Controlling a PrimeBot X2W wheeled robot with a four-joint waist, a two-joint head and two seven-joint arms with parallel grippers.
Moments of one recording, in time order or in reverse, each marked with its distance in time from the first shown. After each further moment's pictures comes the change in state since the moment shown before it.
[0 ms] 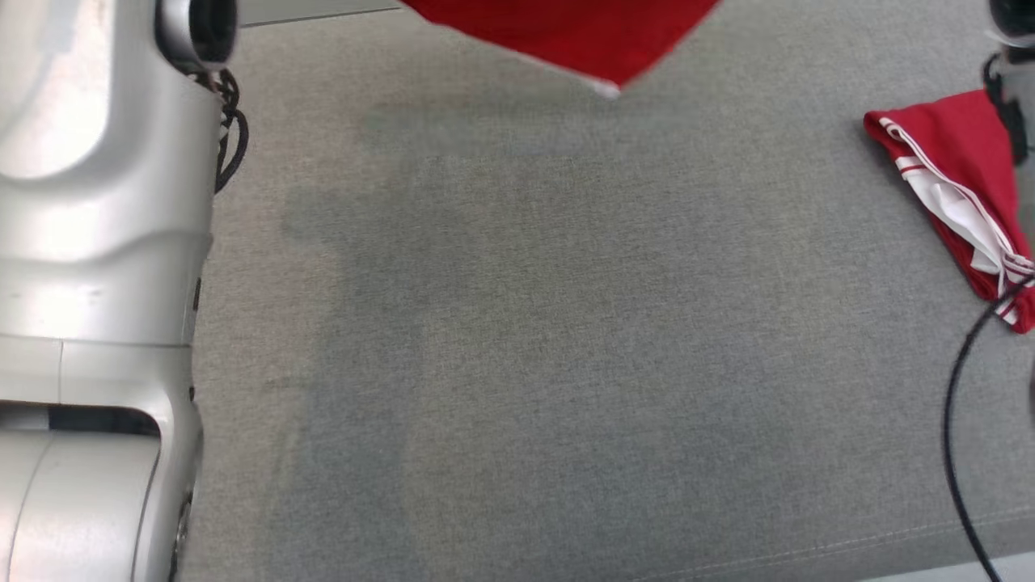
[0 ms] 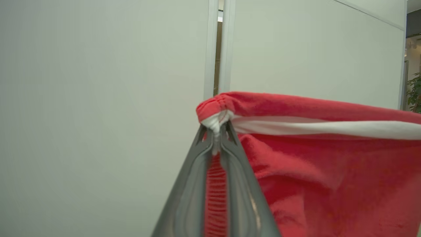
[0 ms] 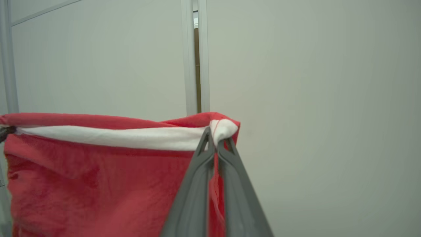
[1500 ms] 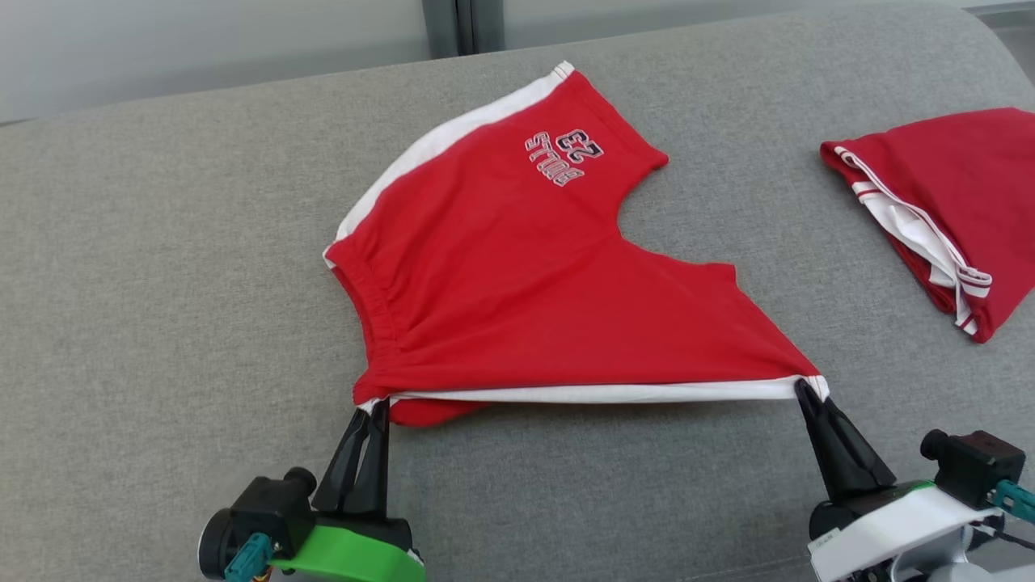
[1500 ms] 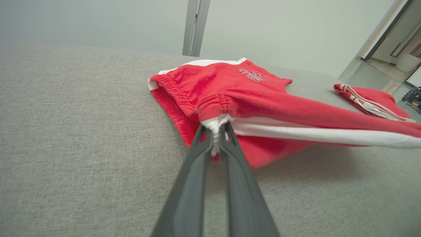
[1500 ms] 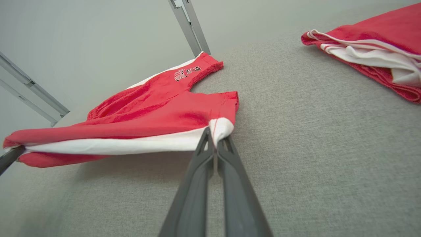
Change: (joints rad) left arm 1.282 -0.035 -0.036 -0.530 0.086 0.035 0.019; right arm 1.250 0.033 -0.016 -0.375 0.081 0.000 -0.103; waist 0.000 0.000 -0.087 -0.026
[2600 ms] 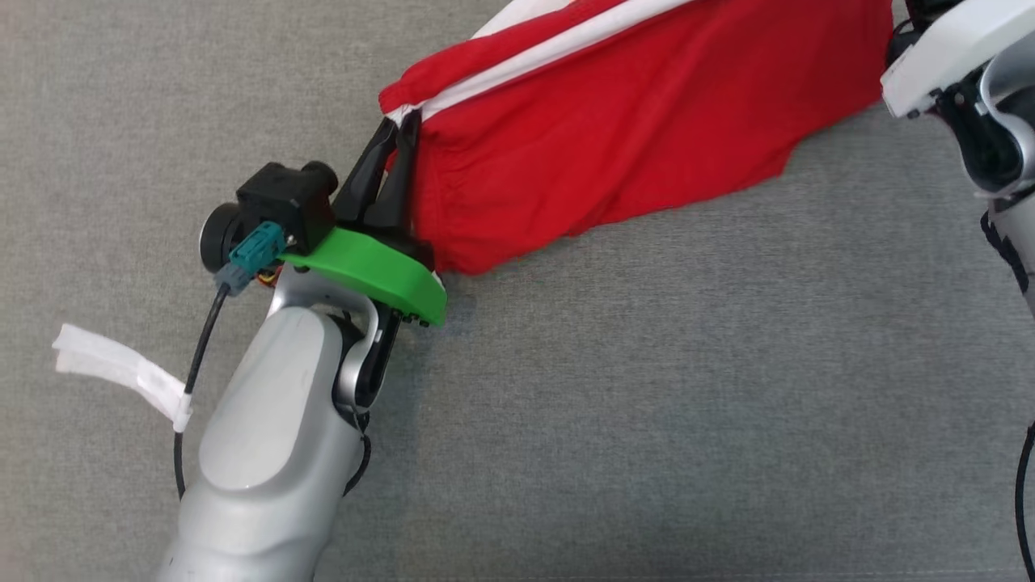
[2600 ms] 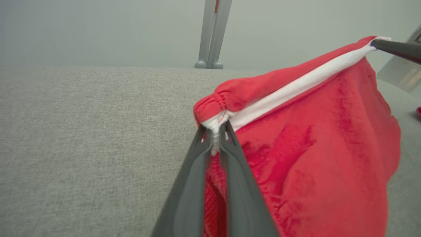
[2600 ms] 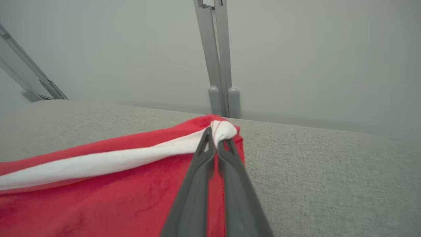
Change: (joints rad) left arm -0.623 0.001 -0.091 0.215 -0.070 -0.026 0.104; right arm -1.033 -0.183 0.181 0.431 0.062 0.000 0.234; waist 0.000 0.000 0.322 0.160
